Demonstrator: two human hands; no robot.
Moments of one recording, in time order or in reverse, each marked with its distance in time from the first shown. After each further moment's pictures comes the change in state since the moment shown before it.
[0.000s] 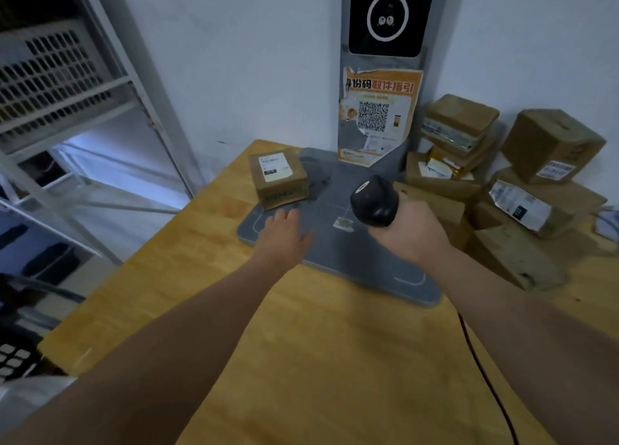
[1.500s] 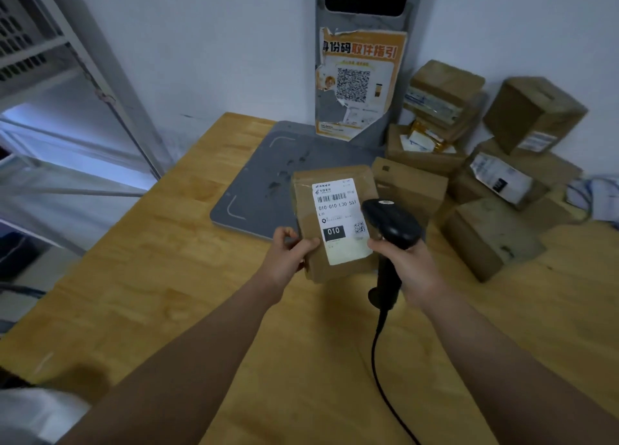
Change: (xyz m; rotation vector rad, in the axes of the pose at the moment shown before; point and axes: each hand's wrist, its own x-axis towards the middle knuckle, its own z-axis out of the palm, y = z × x) left_hand -0.027 0.013 0.060 -1.274 -0.221 -0.356; right_hand -0.056 0.037 0.039 1.010 0.014 0.516
